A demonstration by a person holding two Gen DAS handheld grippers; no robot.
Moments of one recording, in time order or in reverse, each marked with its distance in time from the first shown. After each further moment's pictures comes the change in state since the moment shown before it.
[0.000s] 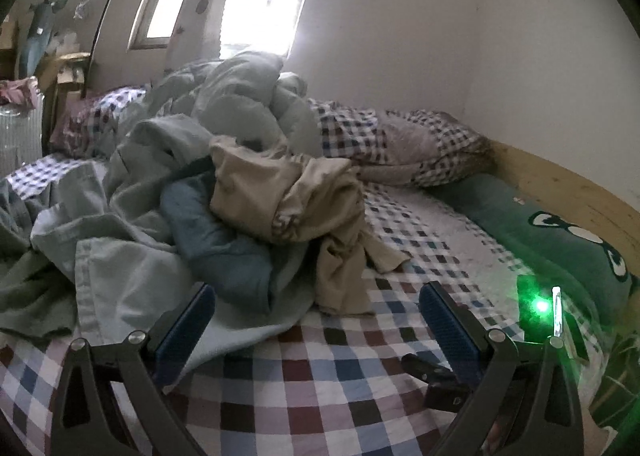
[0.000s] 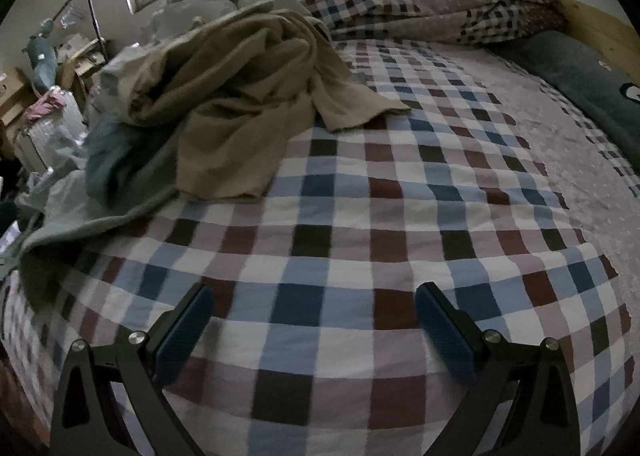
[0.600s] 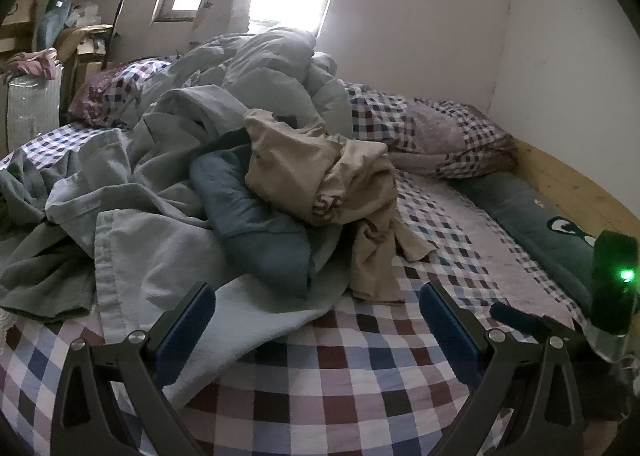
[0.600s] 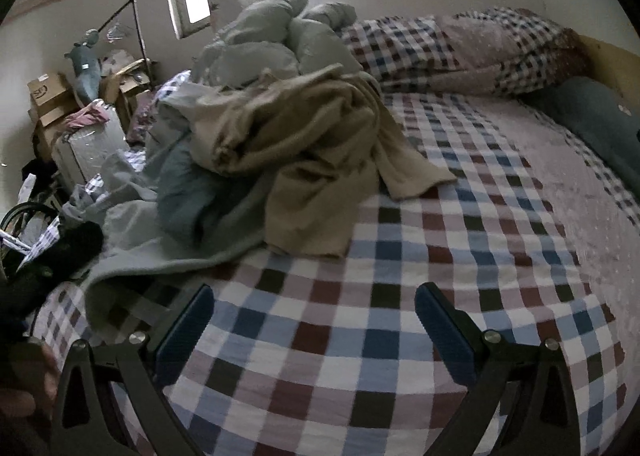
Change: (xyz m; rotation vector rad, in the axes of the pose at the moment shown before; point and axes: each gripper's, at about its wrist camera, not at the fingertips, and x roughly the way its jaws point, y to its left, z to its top) left arm 0.011 0.029 -0.004 -0.085 0.082 0.059; right arm -0.050 0.047 0.016 -0.076 -0.147 0.102
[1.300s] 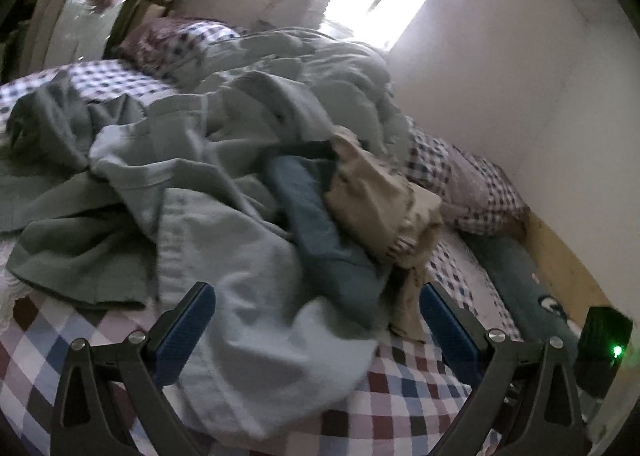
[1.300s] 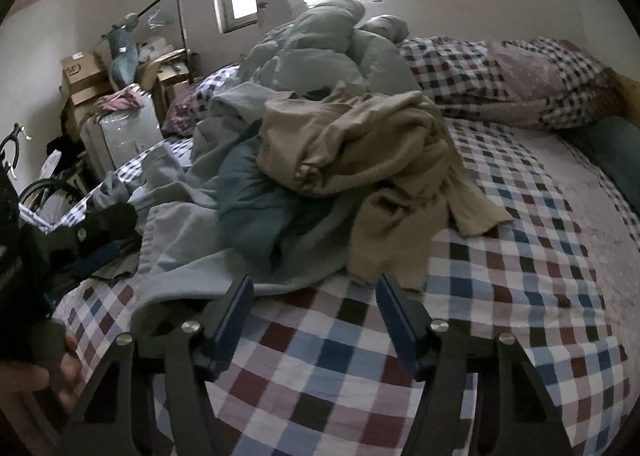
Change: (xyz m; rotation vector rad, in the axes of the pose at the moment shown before) left arm -0.013 0.100 0.011 -0.316 -0.024 -0.013; right arm 0.011 0.063 0.019 -0.118 -0.013 0.075
